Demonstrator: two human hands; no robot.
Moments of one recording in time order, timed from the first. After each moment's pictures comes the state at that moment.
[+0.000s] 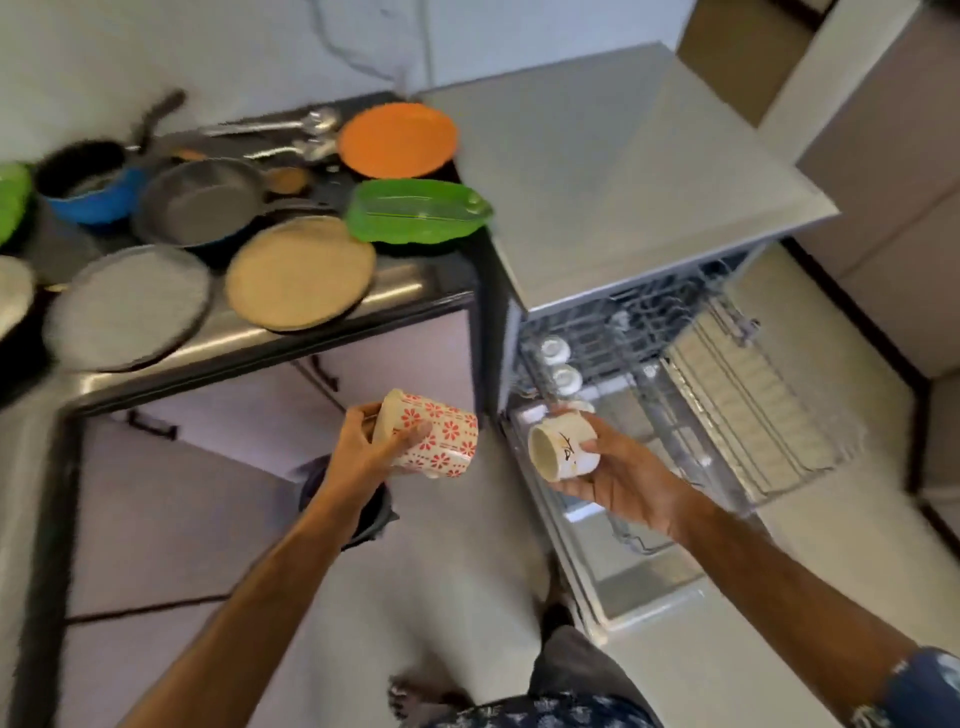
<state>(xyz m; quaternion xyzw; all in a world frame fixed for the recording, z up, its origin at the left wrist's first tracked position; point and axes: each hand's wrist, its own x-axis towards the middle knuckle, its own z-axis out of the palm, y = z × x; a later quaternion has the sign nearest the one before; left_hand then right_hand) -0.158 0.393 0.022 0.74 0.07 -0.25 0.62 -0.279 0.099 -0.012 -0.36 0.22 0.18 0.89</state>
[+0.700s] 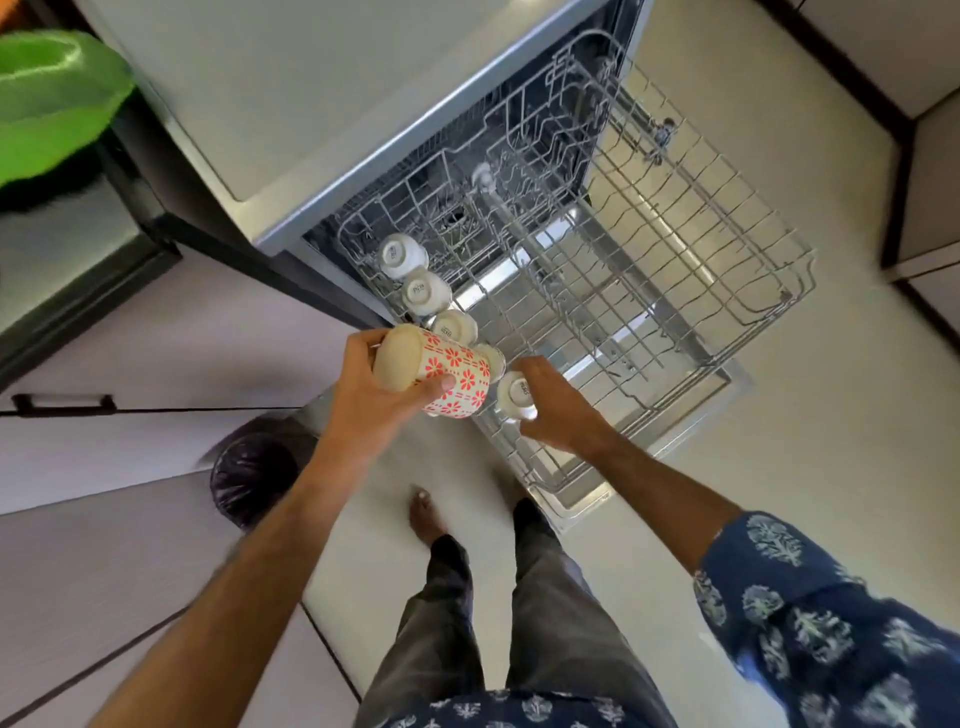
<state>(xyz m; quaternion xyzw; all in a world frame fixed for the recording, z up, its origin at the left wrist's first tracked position) -0.162 0.152 -0.102 0.83 -0.08 -0.32 0.45 -0.311 -0.034 -0.238 -0.87 0.20 0.15 0.43</state>
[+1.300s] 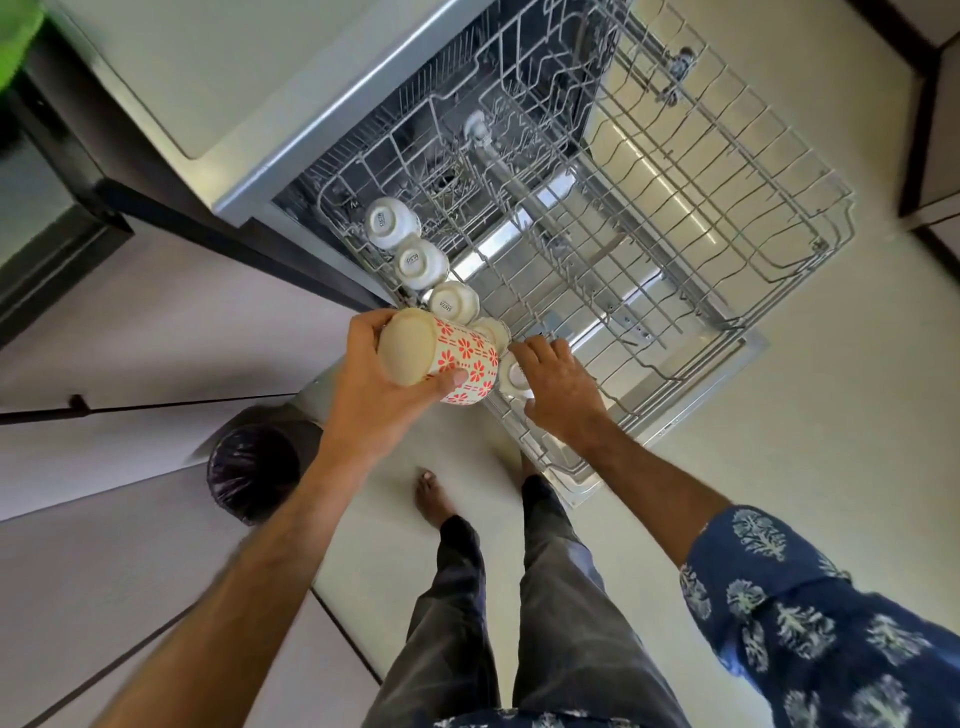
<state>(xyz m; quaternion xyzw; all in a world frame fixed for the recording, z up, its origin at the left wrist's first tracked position) -0.163 0.156 -0.129 0.83 -0.13 -0.32 0.45 -0.310 -0.008 -0.275 -0.95 0.20 0.15 0.21</state>
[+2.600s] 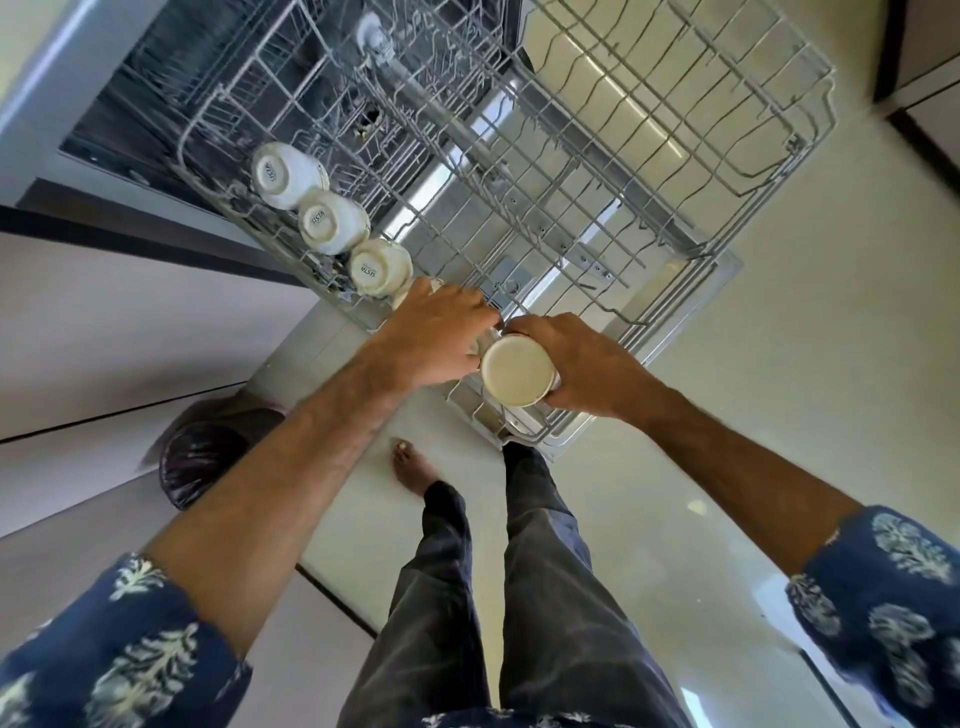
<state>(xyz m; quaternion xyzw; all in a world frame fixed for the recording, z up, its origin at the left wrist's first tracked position) -0.181 0.043 -0.221 0.68 -0.65 -0.32 -0.12 -0.378 -0.065 -0.265 -0.90 0.16 0.16 0.38</state>
